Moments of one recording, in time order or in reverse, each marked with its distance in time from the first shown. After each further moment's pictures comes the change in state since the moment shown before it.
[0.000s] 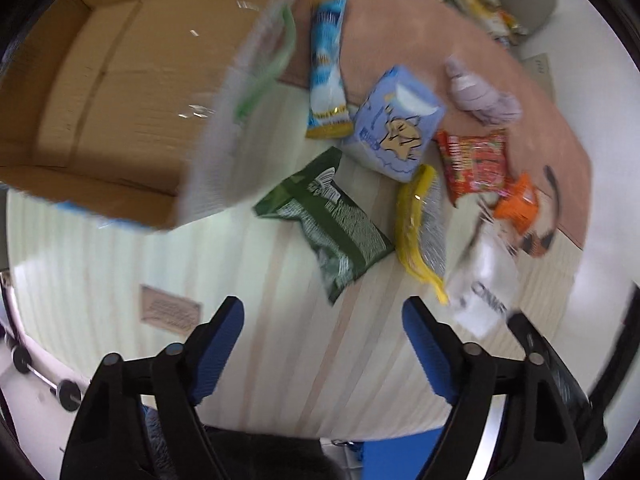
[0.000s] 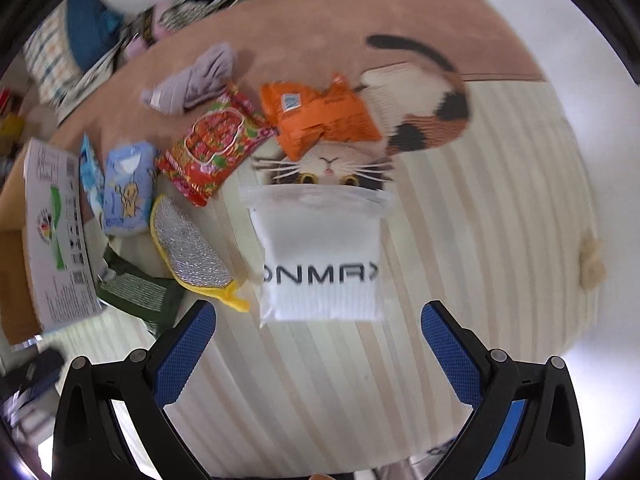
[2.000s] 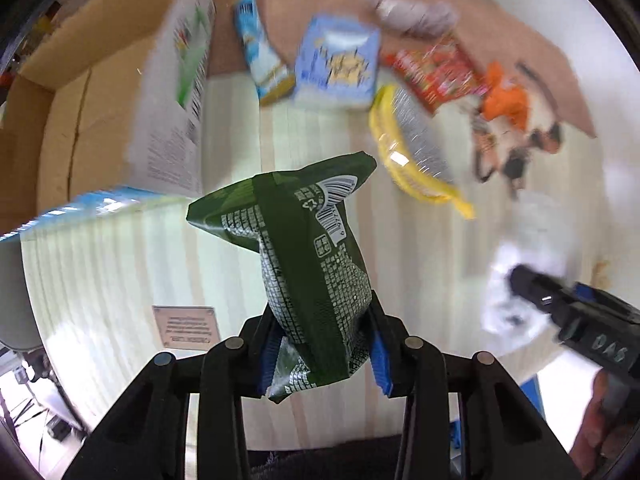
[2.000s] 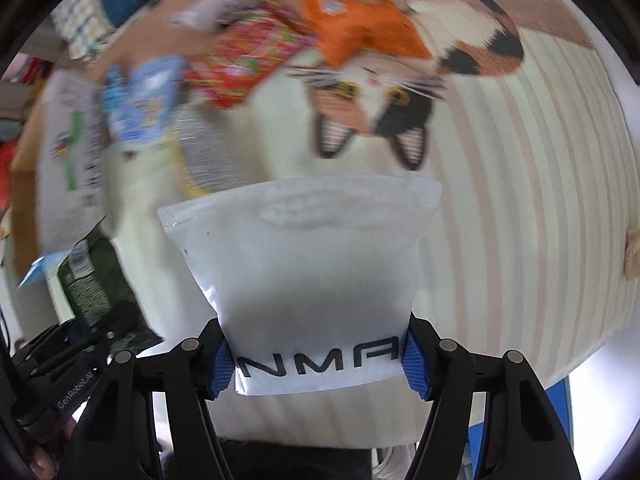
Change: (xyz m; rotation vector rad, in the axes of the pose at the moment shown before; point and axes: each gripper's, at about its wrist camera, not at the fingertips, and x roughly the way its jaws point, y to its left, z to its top) left arm 0.062 0.009 -0.150 0.369 -0.121 0.101; right arm 0.091 -0.010 -0.076 -0.070 0.111 0.161
